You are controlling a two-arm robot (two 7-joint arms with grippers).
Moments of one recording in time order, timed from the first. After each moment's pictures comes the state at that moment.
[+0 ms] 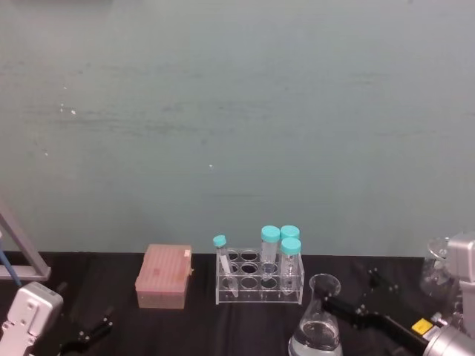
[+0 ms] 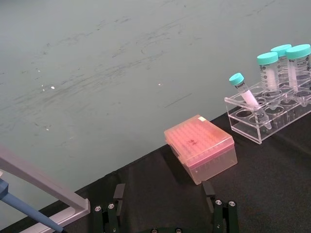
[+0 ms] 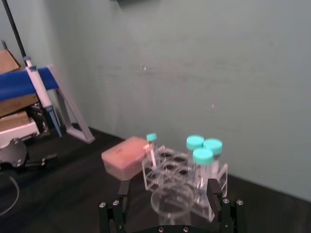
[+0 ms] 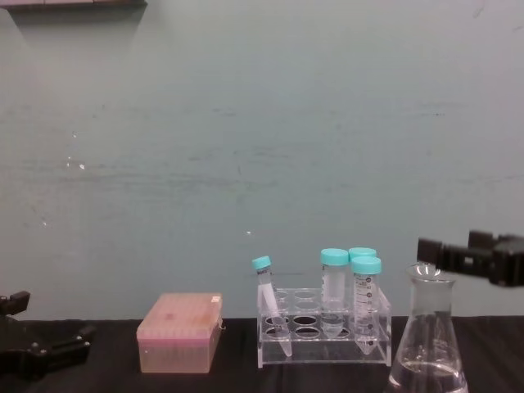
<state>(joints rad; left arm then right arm) -0.20 0.60 0.45 -1.41 -0.25 -0.12 0.03 0.22 0.54 -0.32 -1.54 0.60 0.04 0.39</state>
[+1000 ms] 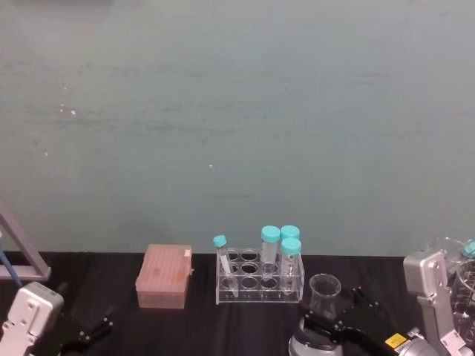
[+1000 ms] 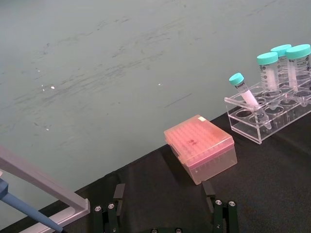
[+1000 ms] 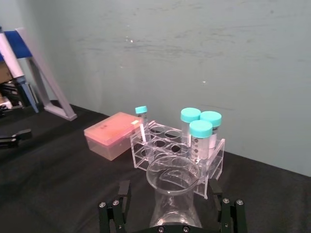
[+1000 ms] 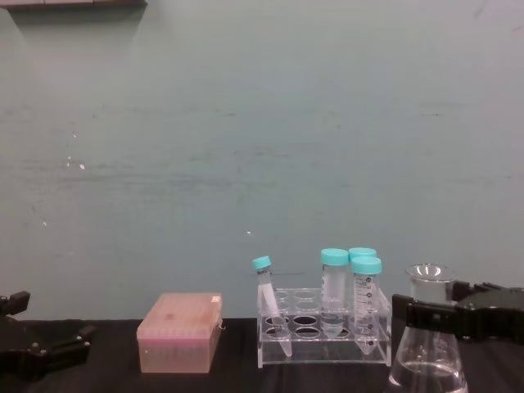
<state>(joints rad) -0.20 0.60 0.45 -1.41 -0.25 -0.12 0.03 0.23 0.44 -0.35 -1.46 0.45 0.07 0.32</state>
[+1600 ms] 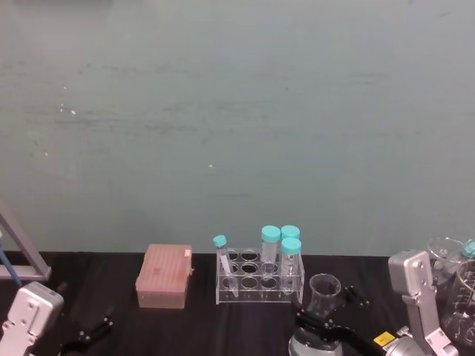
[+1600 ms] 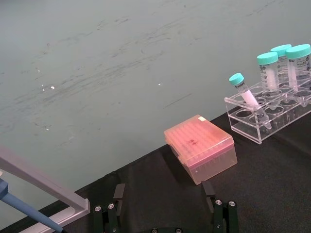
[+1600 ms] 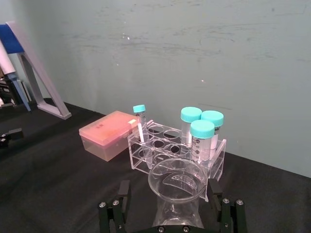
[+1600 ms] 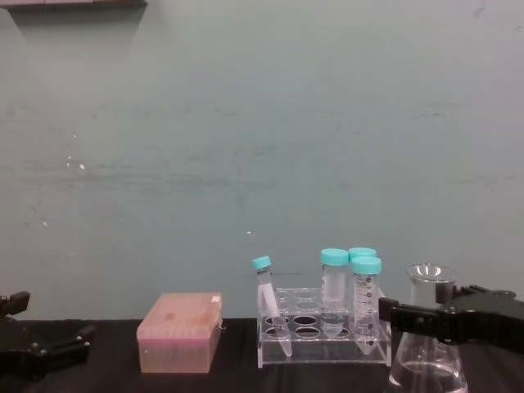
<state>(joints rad) -0.20 0.60 0.45 -1.41 -0.25 -0.12 0.03 0.25 0.38 -0.34 -1.42 0.39 0.07 0.31</state>
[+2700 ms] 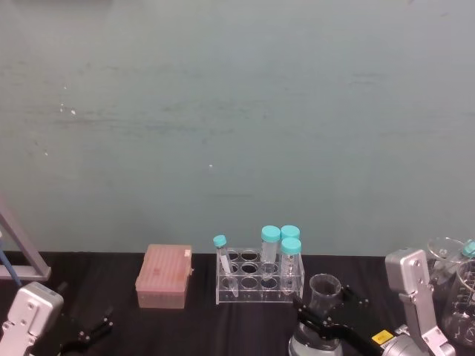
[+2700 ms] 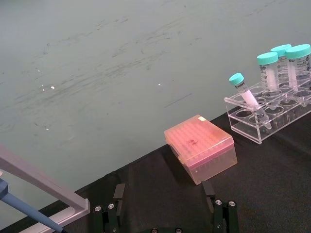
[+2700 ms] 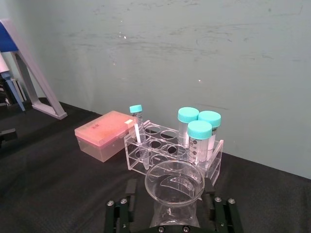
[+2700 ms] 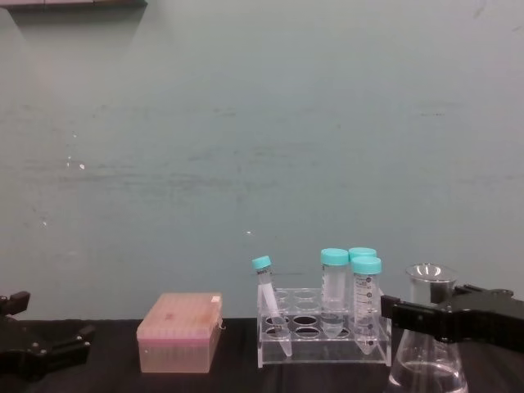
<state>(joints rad) -0.20 0.60 0.45 -1.41 -0.25 -0.12 0.03 0.25 0.35 -0.32 -1.41 0.35 0.08 0.31</state>
